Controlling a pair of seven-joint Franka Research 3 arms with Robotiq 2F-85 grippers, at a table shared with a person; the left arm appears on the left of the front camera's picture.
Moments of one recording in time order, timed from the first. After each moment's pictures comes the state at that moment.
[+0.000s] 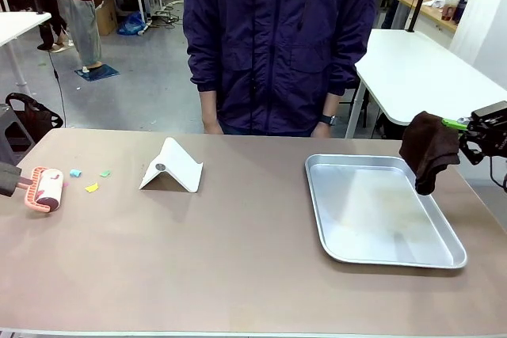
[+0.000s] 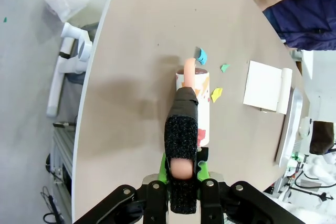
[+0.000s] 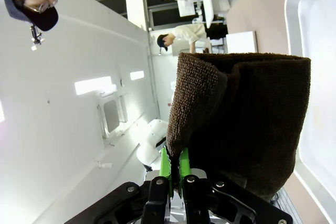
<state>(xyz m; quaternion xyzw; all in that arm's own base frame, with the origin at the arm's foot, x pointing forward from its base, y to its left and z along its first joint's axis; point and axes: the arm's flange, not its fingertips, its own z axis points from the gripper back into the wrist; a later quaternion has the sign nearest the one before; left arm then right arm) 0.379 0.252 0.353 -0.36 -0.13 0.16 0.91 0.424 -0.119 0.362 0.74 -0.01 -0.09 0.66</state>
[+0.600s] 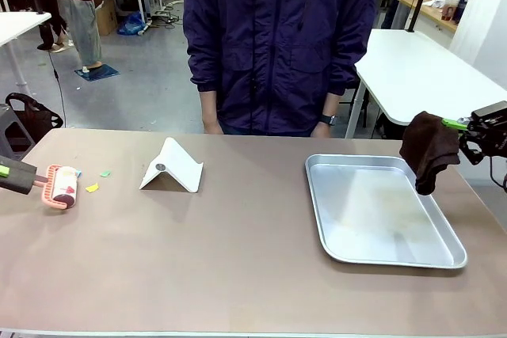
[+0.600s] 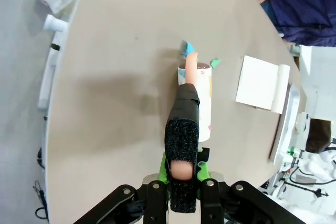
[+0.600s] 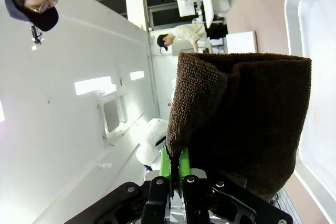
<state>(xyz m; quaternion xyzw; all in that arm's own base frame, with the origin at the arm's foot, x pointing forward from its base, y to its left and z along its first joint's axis) 0.396 0.220 0.350 -0.37 -0.10 0.16 0.91 0.424 -0.120 0.362 0.74 -0.01 -0.09 0.66</state>
